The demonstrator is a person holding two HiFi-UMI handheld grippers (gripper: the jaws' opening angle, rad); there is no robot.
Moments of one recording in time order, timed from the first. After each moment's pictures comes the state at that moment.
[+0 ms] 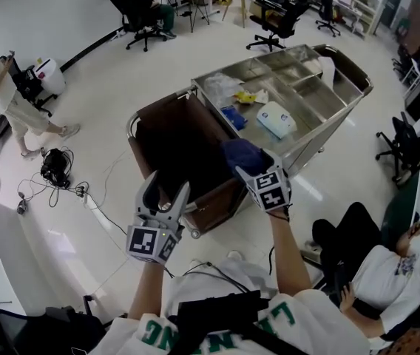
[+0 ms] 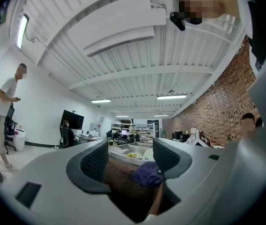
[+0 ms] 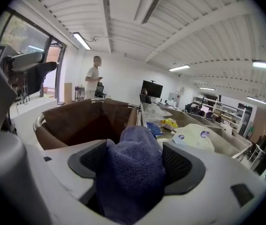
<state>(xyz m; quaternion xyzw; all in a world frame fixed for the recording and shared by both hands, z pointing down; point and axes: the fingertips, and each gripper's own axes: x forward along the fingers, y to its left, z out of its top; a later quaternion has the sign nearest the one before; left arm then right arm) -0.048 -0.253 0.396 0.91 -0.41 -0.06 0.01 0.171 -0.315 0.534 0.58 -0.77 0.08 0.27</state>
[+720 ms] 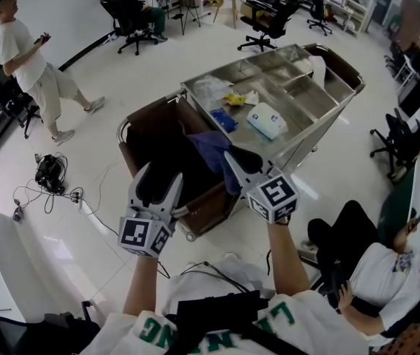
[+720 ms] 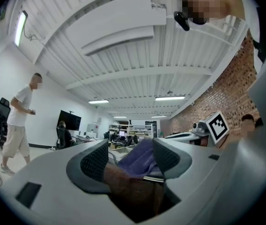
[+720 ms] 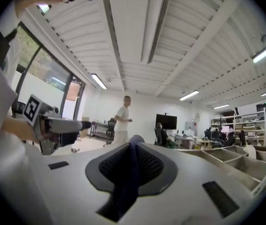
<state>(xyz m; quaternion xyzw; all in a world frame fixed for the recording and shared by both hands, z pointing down) -0.031 -0.276 0.379 0.91 -0.40 -0.07 0.01 0.120 -0.297 0.398 0.50 -0.86 -0.04 0.06</state>
